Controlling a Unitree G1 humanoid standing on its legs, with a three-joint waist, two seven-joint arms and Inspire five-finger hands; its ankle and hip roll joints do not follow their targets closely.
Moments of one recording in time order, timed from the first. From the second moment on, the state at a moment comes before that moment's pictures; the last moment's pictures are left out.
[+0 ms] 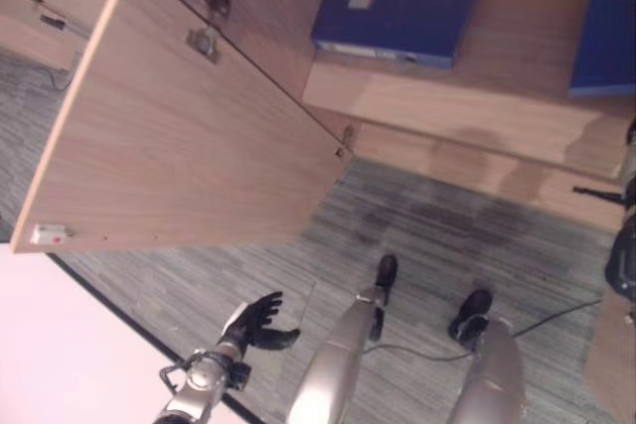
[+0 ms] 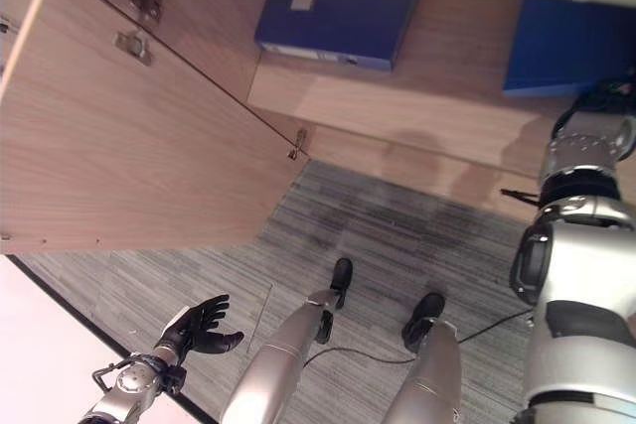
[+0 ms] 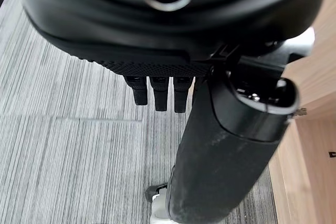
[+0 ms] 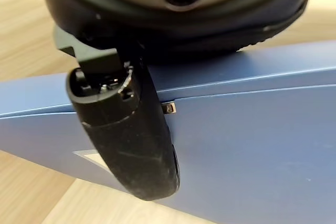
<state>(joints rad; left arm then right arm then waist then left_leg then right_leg) -0.06 0.45 -0.41 0.79 -0.35 -0.23 -0.05 -1.35 -0.79 -0.04 1.34 1.51 -0.33 -0.26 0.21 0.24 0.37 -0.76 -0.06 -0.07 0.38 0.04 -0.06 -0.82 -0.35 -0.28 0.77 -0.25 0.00</state>
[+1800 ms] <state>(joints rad) -0.02 0.40 -0.48 0.90 -0.30 -0.20 0.05 -1.54 -0.74 0.07 1.61 1.36 -0.16 -0.62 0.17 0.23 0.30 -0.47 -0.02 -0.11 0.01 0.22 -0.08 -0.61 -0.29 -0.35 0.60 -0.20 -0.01</state>
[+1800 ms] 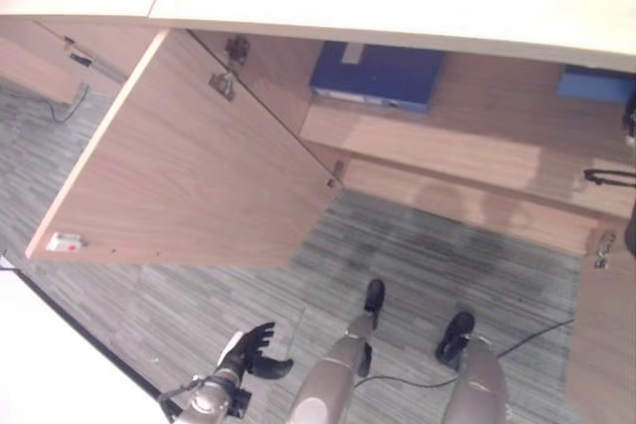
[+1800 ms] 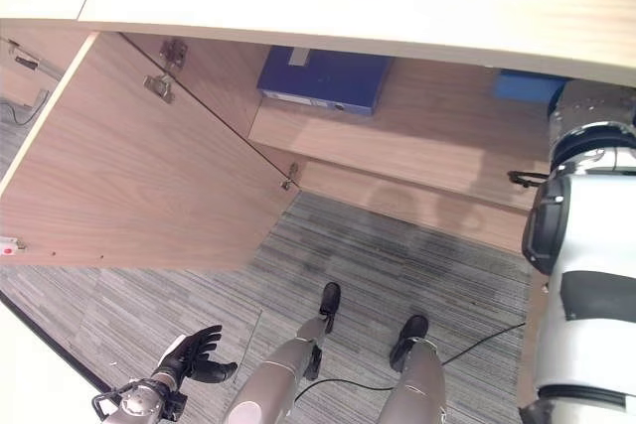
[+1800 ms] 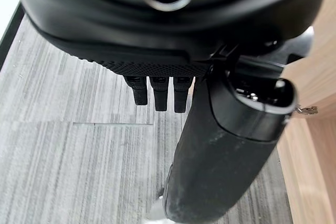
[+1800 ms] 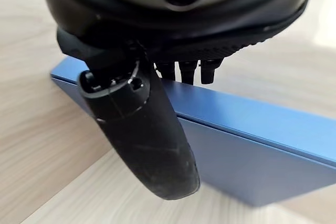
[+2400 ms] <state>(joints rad) -0.02 0.33 -0.45 0.89 -0.35 -0.17 0.07 -1.02 -0.33 -0.03 0.91 1.32 -0.42 -0.64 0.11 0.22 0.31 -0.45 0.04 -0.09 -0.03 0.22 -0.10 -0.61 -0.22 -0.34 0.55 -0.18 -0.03</state>
